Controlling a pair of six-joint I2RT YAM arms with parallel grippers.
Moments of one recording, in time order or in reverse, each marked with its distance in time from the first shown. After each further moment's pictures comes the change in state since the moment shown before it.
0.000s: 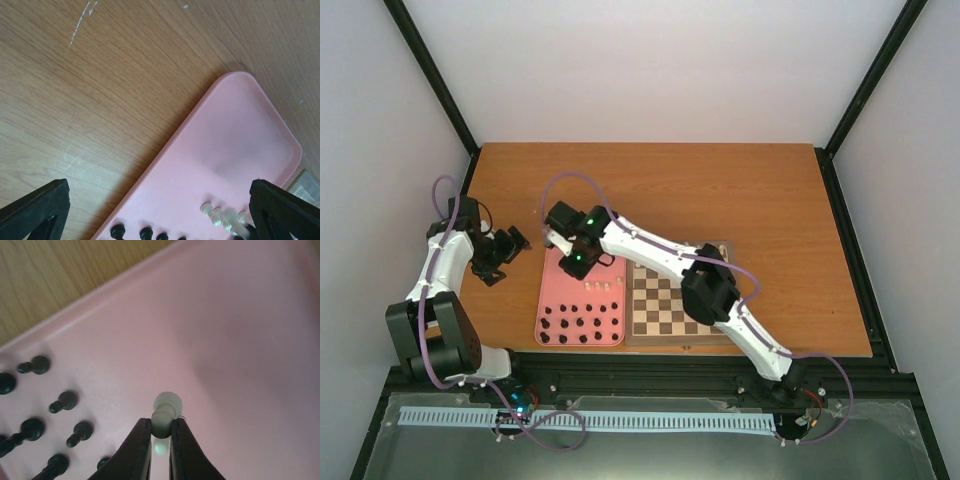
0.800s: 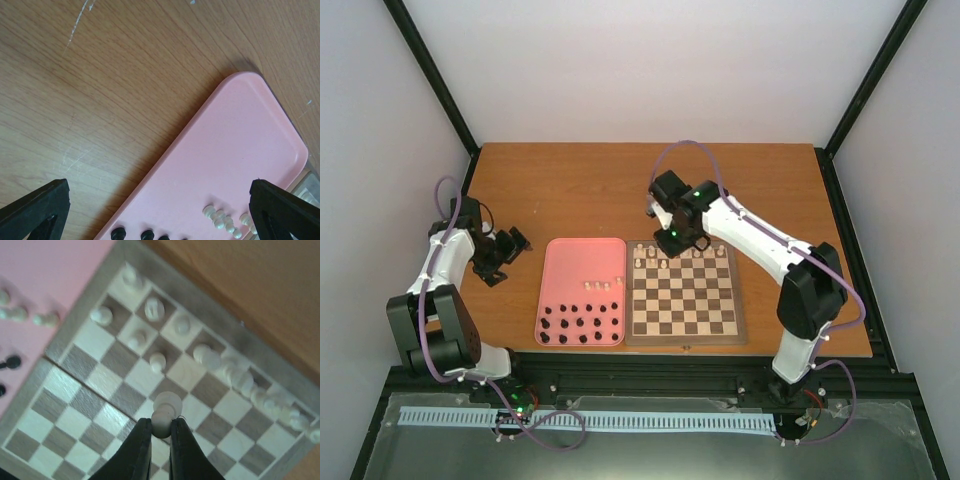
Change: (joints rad) left arm 0.000 0.031 0.000 0.007 0.004 0.000; right arm -0.328 -0.655 -0.687 -0.015 0.119 0.065
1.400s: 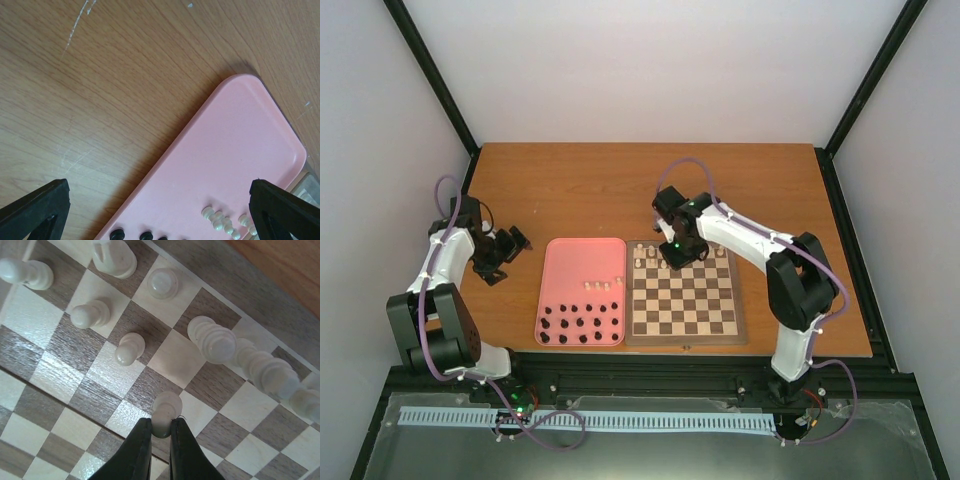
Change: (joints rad) left arm 0.000 0.010 0.007 0.003 0.002 0.000; right arm -0.048 0.029 -0.188 0.085 -0.013 0.014
